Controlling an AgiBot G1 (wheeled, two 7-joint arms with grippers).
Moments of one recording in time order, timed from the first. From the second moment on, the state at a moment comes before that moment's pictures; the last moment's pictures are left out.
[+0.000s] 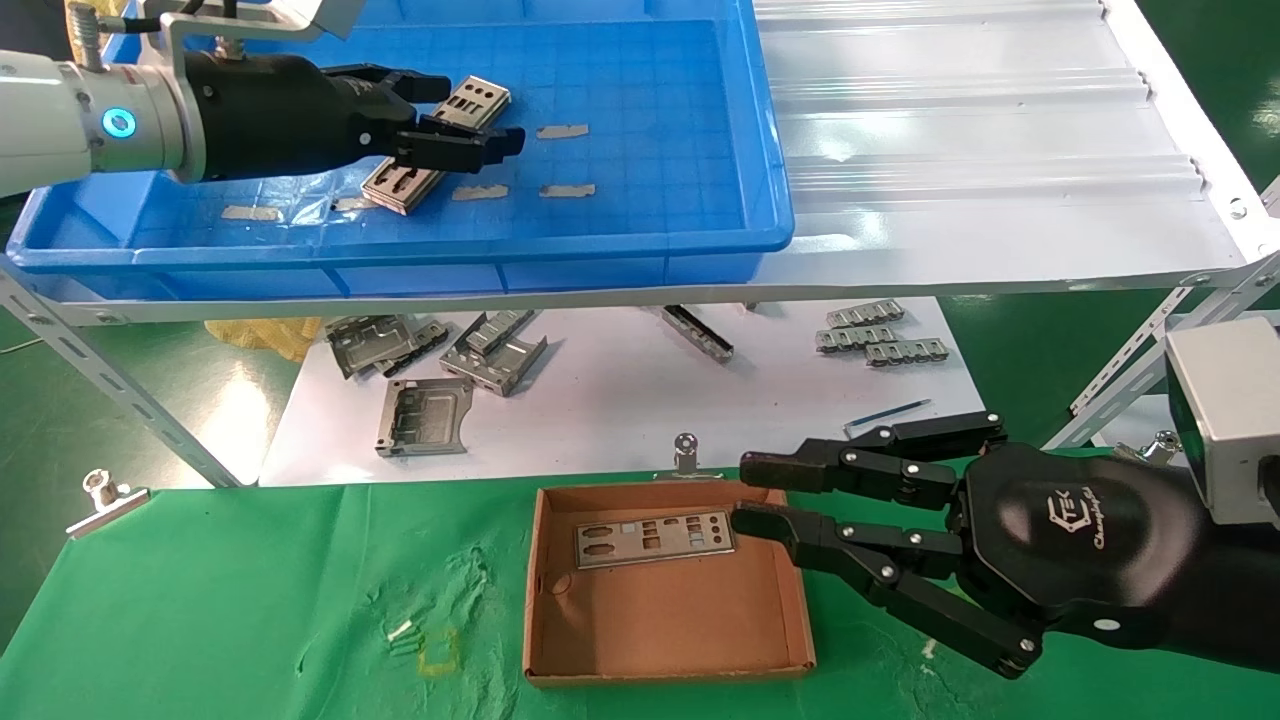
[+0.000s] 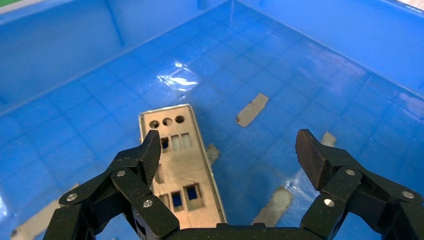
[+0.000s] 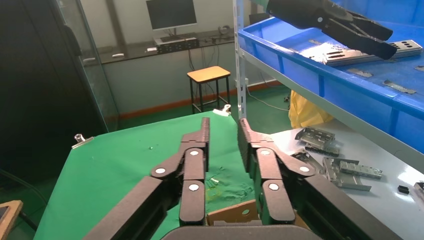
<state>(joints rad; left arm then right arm) -2.01 1.20 0.55 -0.05 1.38 1.08 -0.05 1.09 -0.55 -0.41 1.23 -0.62 -1.42 0.11</state>
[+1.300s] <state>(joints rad) -2.01 1.21 0.55 0.00 1.38 1.03 0.01 1.09 -0.55 -0.41 1.23 -0.62 -1.42 0.11</state>
